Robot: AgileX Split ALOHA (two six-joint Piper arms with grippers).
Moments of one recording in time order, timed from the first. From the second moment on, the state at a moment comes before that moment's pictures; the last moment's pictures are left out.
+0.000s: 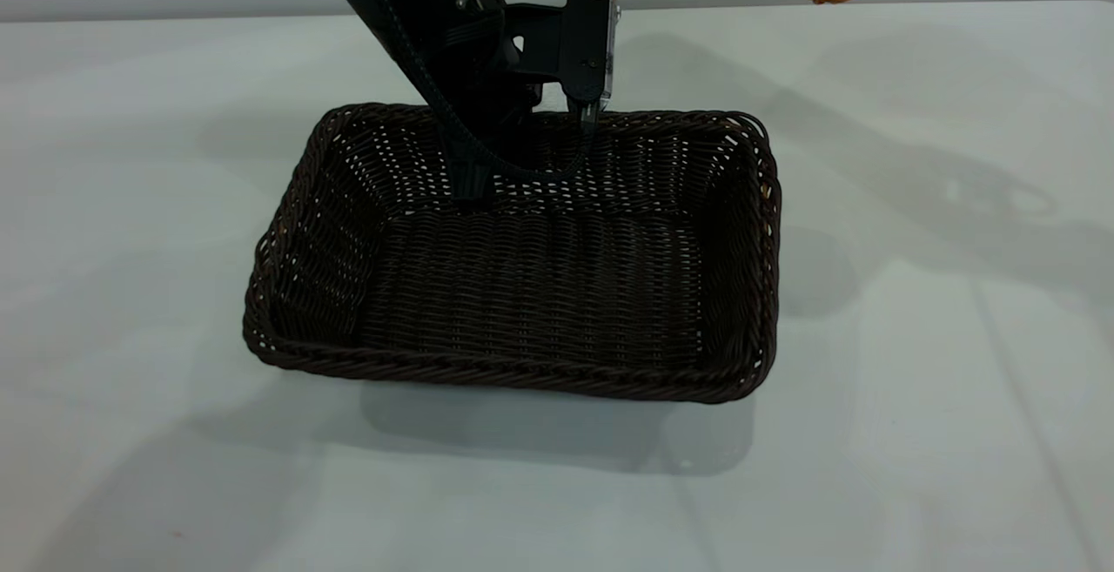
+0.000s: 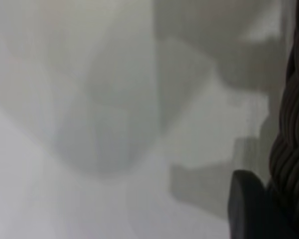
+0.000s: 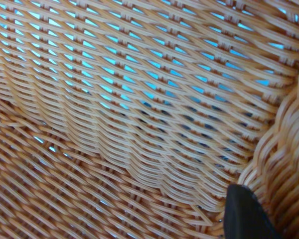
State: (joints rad) left arm -0.54 2.40 -1.51 -0.13 0.16 1.25; right arm -0.11 1.93 -1.25 1.02 0.96 -0.34
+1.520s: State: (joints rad) left arm -0.38 1.39 -1.50 -0.11 0.71 0.95; right arm 0.25 1.99 -1.26 0.71 0.94 -0.35
